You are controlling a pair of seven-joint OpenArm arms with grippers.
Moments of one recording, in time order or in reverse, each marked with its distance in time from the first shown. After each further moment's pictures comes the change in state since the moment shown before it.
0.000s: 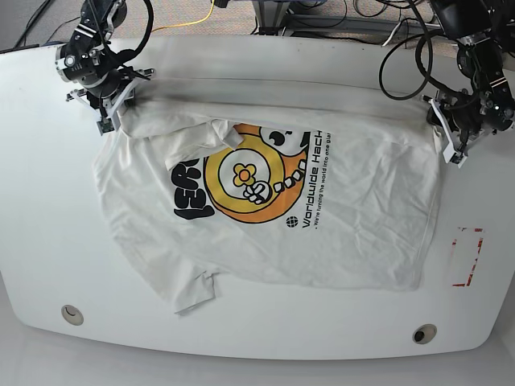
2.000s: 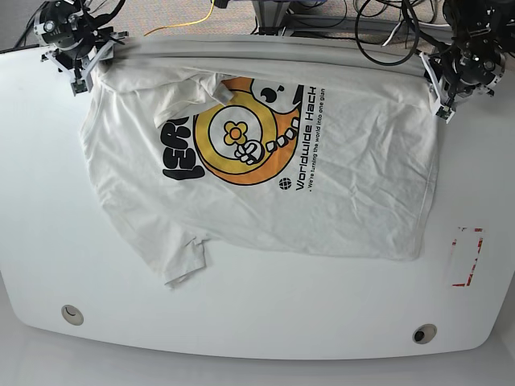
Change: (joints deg) left arm 17.1 5.2 0.0 16.2 8.9 0.3 -1.7; right arm -11.5 3.6 8.1 1.9 1.5 0.4 0.9
